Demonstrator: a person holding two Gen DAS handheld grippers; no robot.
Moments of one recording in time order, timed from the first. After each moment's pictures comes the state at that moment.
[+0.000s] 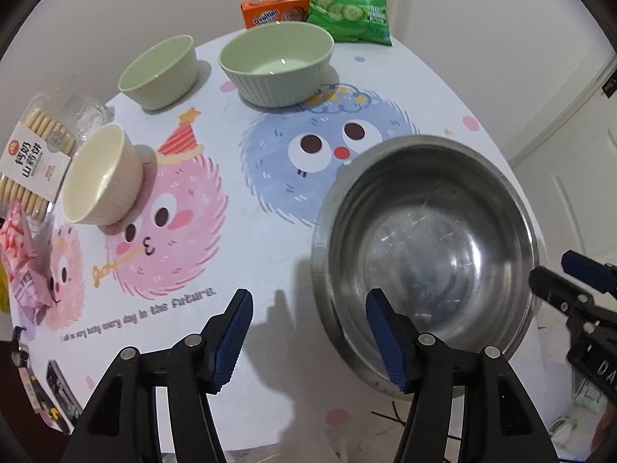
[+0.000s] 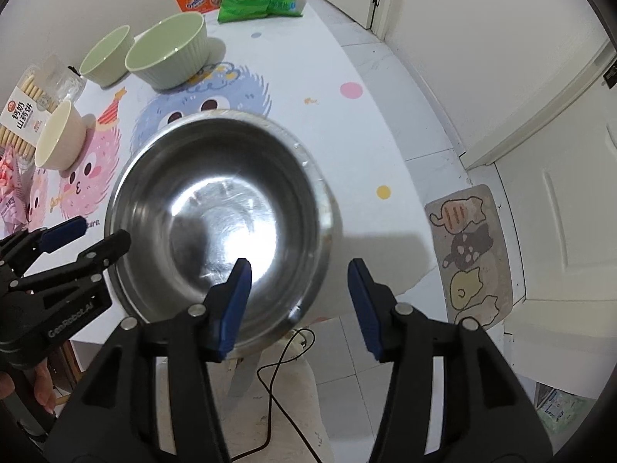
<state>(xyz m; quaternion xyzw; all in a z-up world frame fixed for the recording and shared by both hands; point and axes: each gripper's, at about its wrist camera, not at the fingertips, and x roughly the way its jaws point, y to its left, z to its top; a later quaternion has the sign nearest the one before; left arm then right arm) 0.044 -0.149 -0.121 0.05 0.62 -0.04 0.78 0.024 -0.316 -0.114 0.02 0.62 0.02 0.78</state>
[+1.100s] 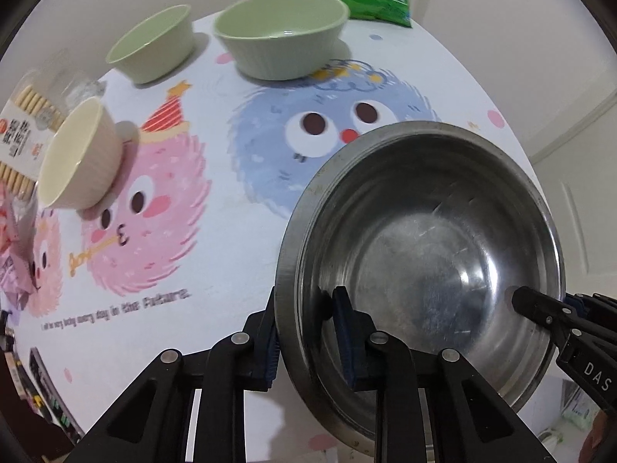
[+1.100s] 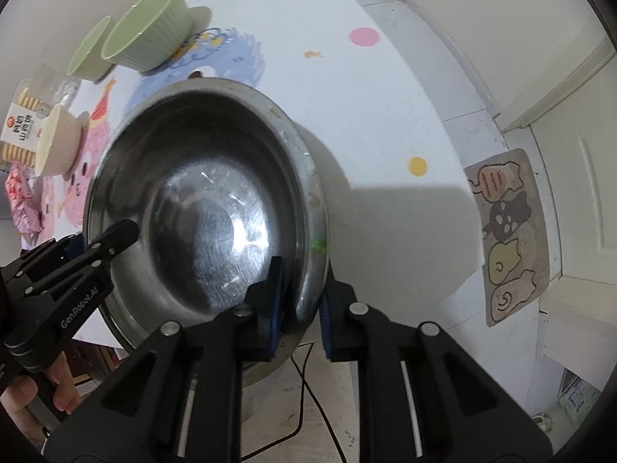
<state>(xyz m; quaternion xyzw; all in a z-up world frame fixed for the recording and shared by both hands) 0.056 -0.152 -0.157 0.02 0.64 -0.01 0.76 0.042 -0.327 -0.164 0.09 0.67 0.07 0.73</state>
